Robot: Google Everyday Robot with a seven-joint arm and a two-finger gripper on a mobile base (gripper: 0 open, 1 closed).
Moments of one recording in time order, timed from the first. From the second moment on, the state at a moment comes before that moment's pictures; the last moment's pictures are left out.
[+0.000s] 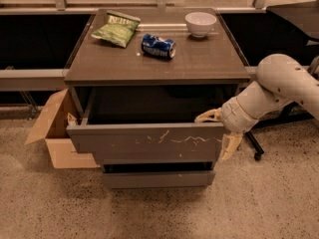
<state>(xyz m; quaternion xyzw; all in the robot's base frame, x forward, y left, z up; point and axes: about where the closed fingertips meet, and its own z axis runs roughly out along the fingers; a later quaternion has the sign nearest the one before) 0.533 -0.168 0.708 -0.81 0.52 0.16 0.23</state>
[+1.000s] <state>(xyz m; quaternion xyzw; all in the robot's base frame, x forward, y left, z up) 0.573 -0.176 0.666 -0.80 0.55 0.17 0.20</state>
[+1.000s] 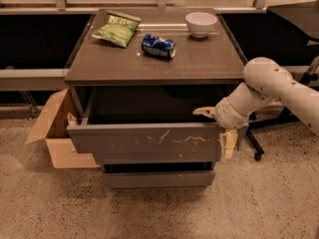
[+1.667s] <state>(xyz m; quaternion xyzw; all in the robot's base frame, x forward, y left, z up) 0.537 -0.158 0.664 -0.82 0.52 0.18 0.17</state>
